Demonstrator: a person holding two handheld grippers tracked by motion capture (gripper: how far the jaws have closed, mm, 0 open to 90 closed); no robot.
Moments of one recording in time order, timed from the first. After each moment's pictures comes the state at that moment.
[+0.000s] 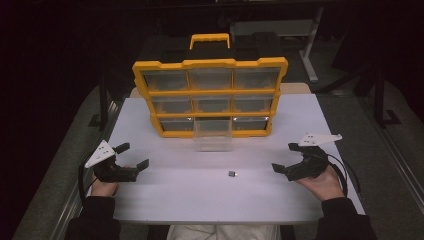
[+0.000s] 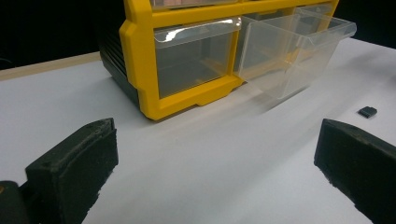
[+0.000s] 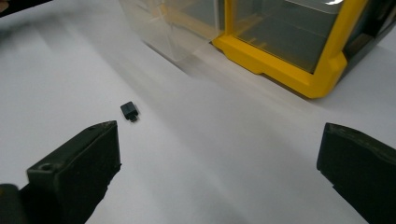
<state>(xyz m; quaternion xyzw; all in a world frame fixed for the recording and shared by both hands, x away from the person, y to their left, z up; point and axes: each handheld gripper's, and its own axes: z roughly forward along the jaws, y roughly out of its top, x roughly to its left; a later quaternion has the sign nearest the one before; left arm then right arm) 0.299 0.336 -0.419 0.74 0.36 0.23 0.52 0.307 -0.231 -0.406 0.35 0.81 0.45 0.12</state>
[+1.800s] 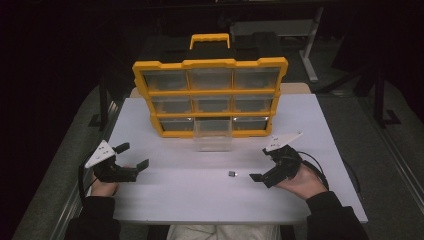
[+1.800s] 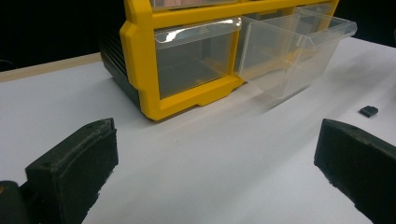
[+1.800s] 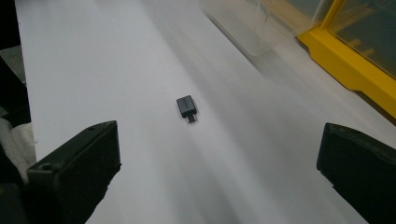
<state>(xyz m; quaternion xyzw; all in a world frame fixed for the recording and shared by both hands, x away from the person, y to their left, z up) 0.299 0.336 -0.419 0.74 0.35 0.23 0.52 0.312 -0.163 -0.399 0.26 0.88 0.39 0.07</state>
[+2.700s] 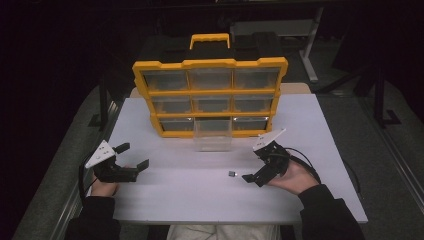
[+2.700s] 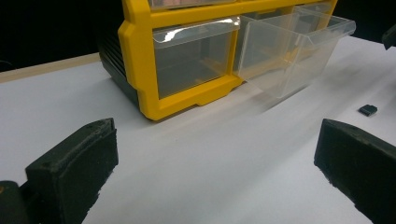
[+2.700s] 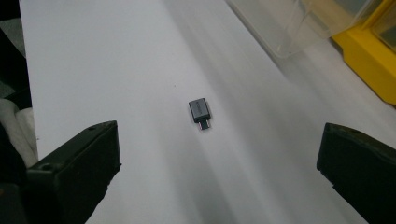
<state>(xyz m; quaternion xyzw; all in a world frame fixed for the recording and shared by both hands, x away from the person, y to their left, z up) 0.299 0.336 -0.419 0.74 0.35 0.23 0.52 0.324 -0.137 -0.399 0.23 0.91 0.35 0.05</state>
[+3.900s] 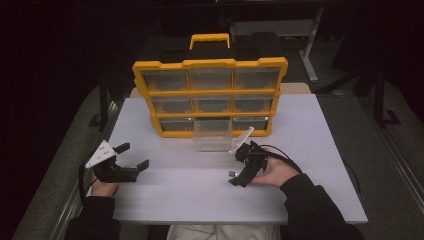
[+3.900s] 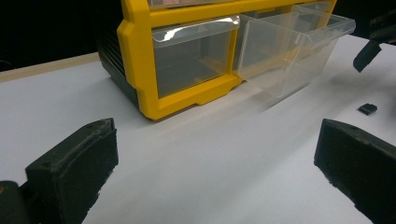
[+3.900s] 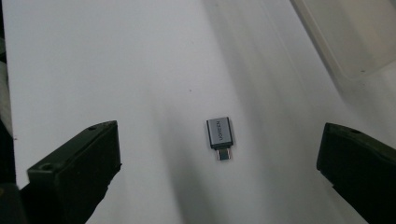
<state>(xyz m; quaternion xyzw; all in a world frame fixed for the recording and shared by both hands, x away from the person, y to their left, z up) 0.299 0.336 -0.420 0.74 0.35 0.23 0.52 0.346 -0.084 -0.416 0.18 0.95 0.27 0.01</state>
